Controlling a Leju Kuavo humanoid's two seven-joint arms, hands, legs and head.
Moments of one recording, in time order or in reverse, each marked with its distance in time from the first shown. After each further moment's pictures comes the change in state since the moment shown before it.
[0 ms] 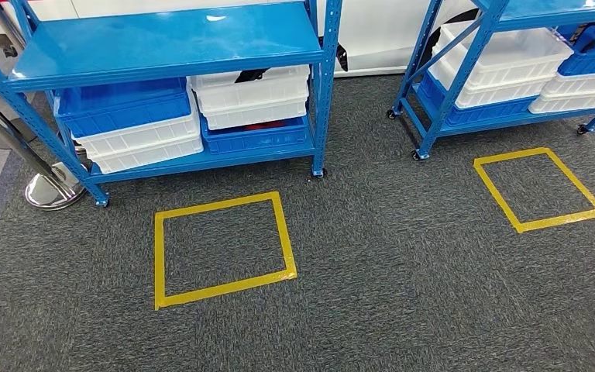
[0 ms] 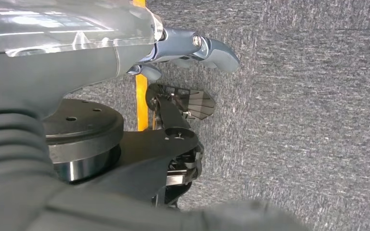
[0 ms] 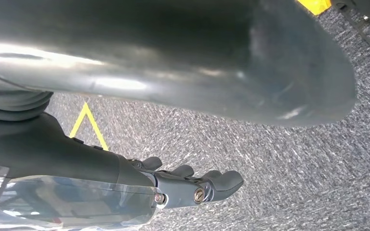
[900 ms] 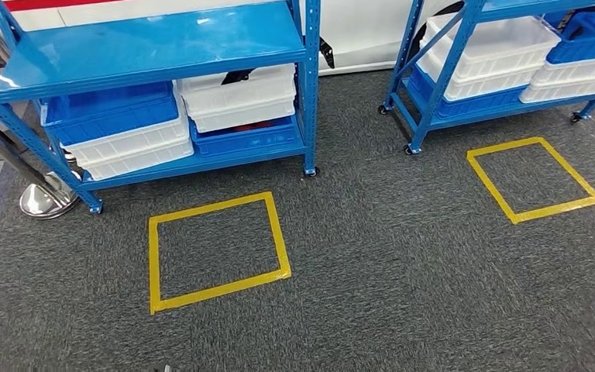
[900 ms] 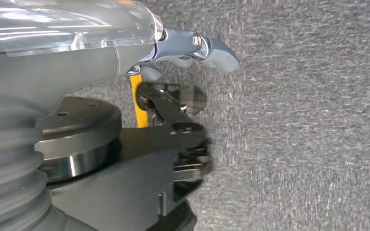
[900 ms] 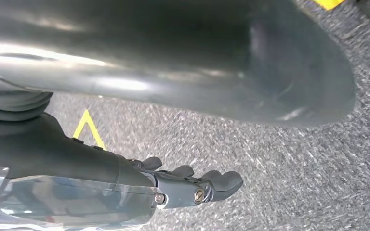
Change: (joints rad) left arm -0.016 0.004 -0.047 0.000 -0.044 -0.019 0.014; right arm -0.014 -0.005 0.007 -0.001 -0.019 0.030 0.006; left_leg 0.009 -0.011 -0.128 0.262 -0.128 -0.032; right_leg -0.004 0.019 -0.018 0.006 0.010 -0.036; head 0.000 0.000
